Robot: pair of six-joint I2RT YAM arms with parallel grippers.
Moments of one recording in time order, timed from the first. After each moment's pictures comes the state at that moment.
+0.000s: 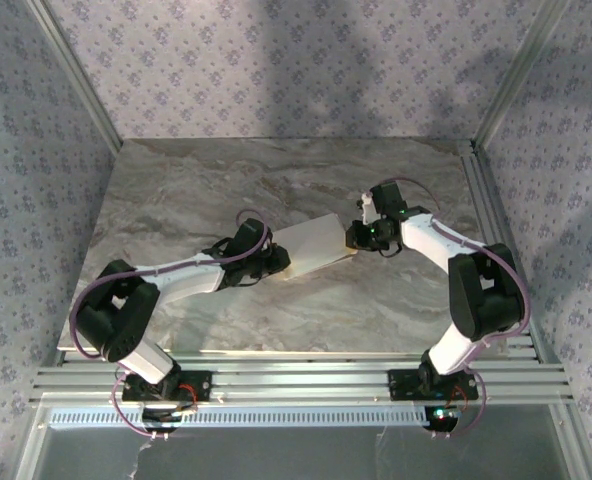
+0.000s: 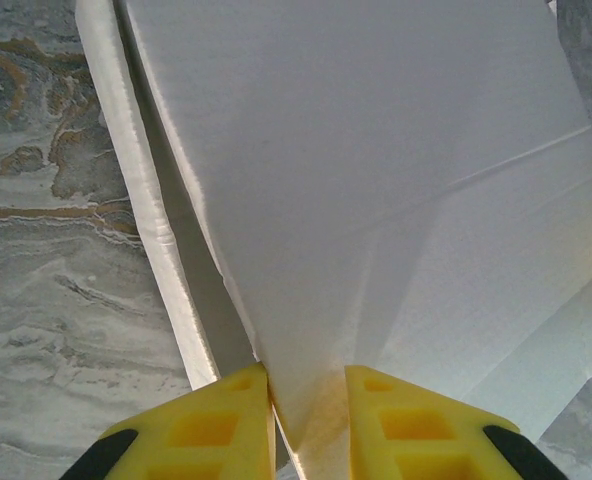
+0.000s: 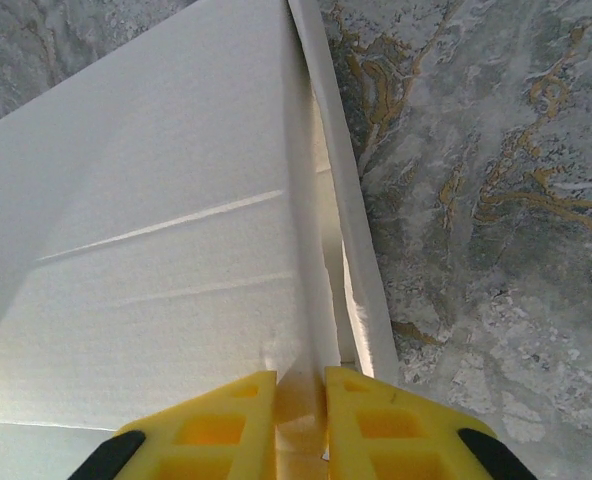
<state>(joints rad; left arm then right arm) -0.70 1.56 0.78 -0.04 0.12 -0.94 0.31 1.65 1.04 -0.48 -0.35 0.31</state>
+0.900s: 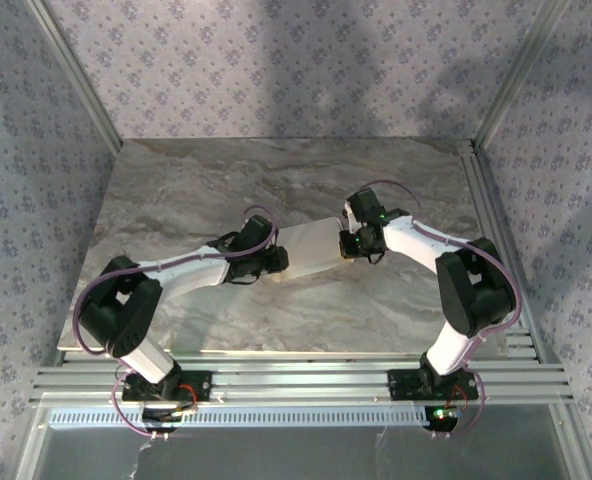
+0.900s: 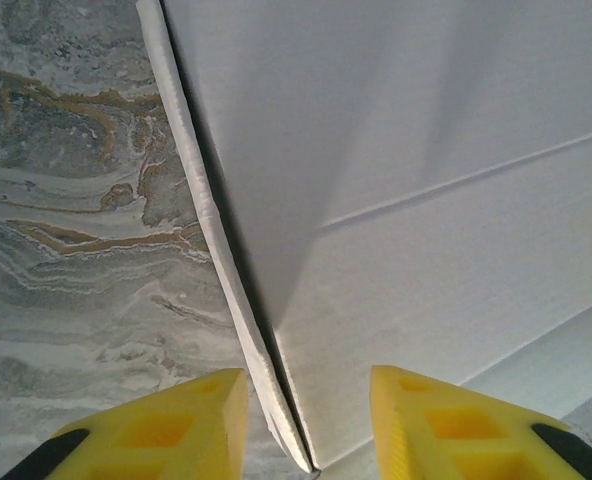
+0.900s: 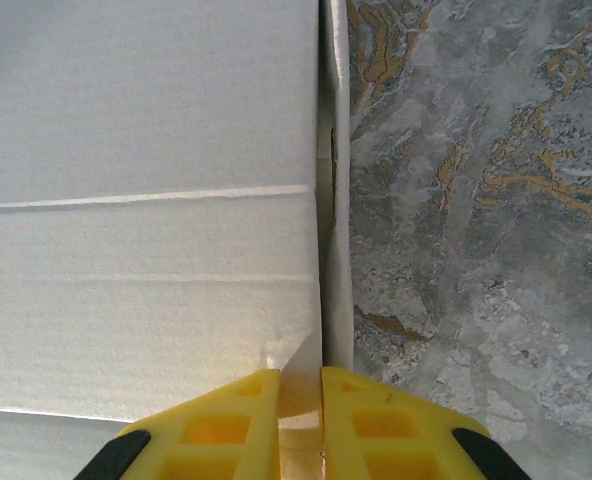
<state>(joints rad) -0.71 1.60 0.88 -0.22 0.01 -0.77 0.44 1.69 1.06 -0.52 -0.11 0.26</state>
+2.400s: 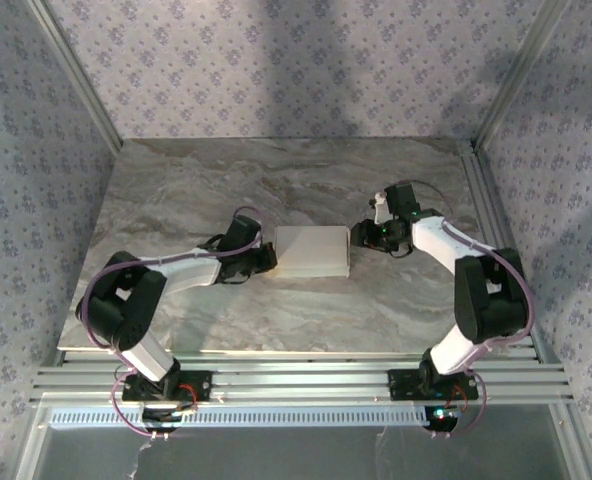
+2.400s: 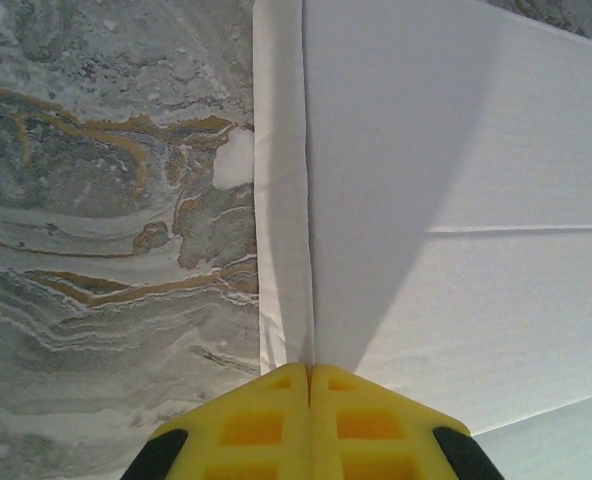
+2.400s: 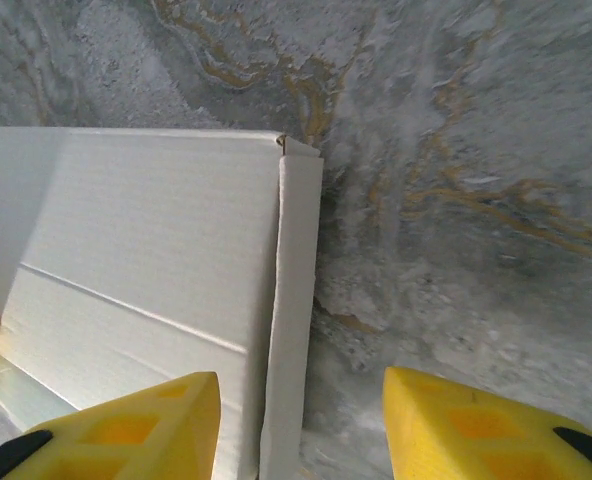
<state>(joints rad) -0.59 1.62 0.77 -0.03 0.19 -0.72 0.22 1.63 0.99 -0.43 -0.42 0.32</state>
